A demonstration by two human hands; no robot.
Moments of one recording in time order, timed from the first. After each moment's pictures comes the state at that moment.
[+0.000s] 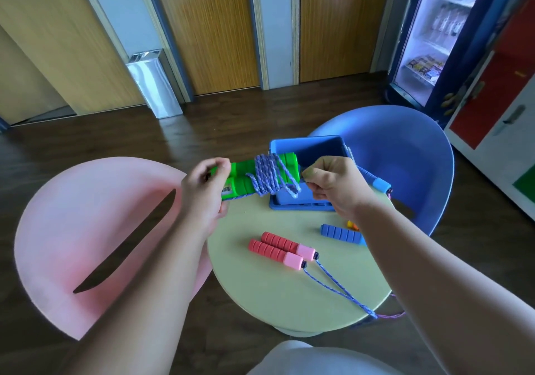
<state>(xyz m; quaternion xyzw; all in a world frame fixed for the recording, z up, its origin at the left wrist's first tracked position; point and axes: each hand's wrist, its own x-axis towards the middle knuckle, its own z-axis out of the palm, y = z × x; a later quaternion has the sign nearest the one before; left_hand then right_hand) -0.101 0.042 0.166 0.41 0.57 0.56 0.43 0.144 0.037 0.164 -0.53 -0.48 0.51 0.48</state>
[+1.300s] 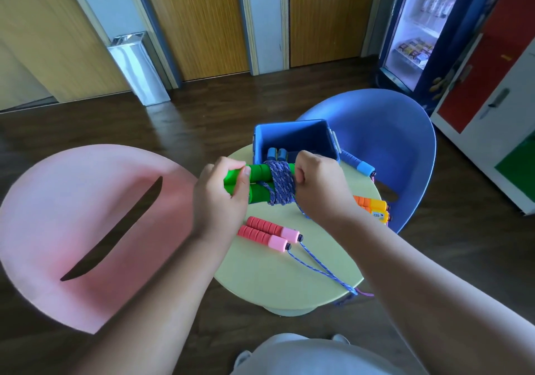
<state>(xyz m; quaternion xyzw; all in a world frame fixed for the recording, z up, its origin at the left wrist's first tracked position) -0.056 -0.005 0.143 0.68 0.54 0.49 0.10 0.141 -0.007 0.164 -0.59 -0.70 0.14 0.38</state>
